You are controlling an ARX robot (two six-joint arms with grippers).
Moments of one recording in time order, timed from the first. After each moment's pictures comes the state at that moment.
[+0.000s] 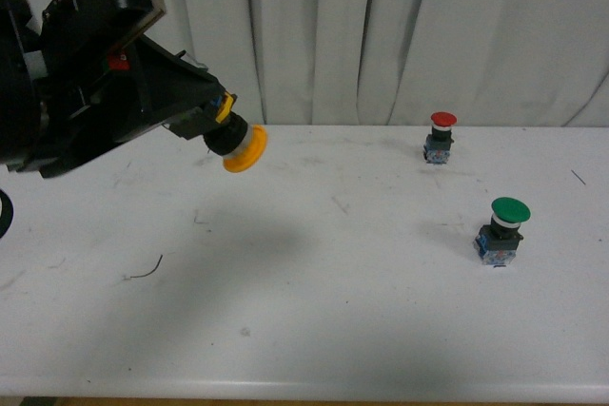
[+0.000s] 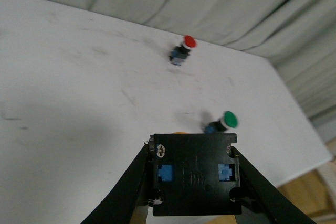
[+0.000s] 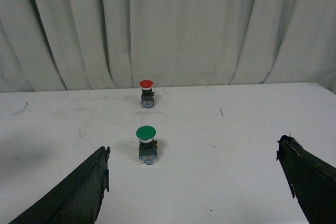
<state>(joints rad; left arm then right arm) -0.27 1.38 0.57 0.52 0.29 -0.48 0.00 0.00 0.01 0.00 0.00 -0.01</state>
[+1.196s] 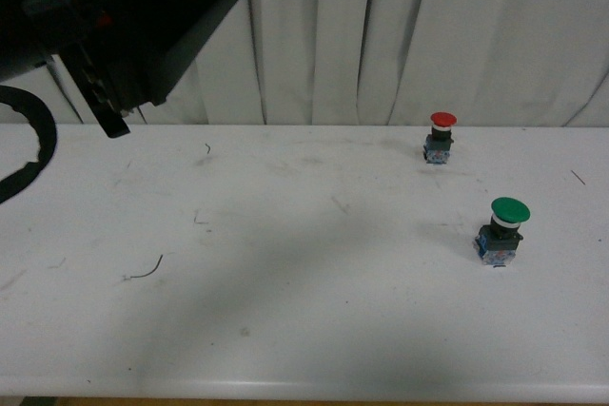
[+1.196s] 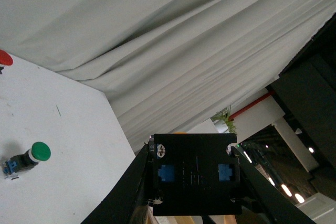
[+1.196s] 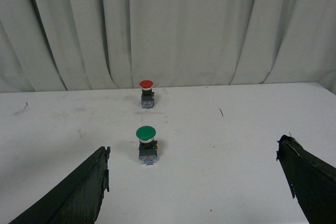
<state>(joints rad) -0.38 1.46 0.47 1.27 0.47 -1.11 0.00 0.00 0.01 0.00 0.00 -0.01</state>
